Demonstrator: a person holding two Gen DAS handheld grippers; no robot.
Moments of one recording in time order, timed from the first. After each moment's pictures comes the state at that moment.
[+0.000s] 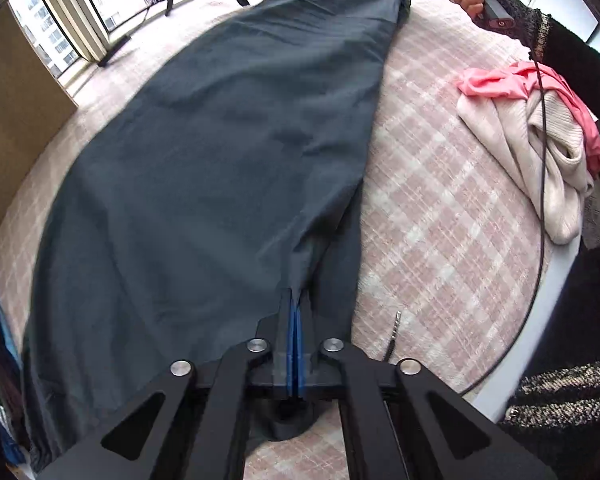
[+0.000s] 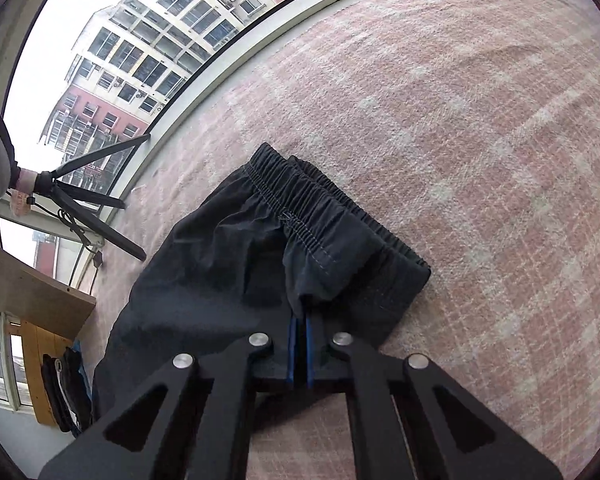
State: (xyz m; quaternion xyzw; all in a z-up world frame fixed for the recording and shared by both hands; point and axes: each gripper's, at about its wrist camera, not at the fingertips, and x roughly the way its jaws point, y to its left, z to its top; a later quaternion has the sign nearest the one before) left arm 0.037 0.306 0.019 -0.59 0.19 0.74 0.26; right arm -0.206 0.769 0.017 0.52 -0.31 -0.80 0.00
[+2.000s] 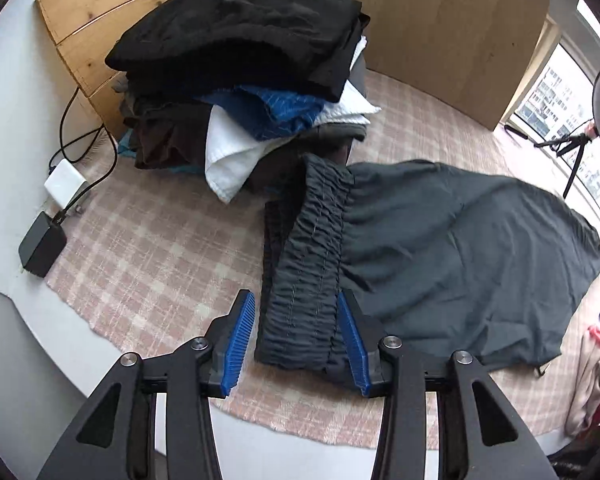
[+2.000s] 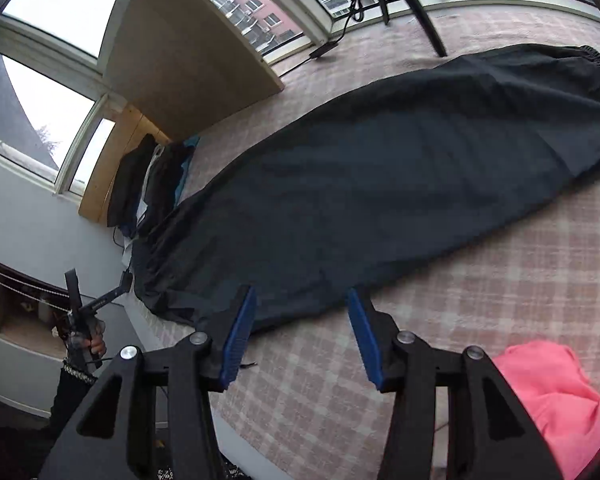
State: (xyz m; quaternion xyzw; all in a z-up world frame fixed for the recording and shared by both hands) left arm 0.146 -0.066 0.056 -0.51 -0.17 0.83 -0.14; right arm -0.015 0.475 0.070 0.57 -0.16 -0.74 0.33
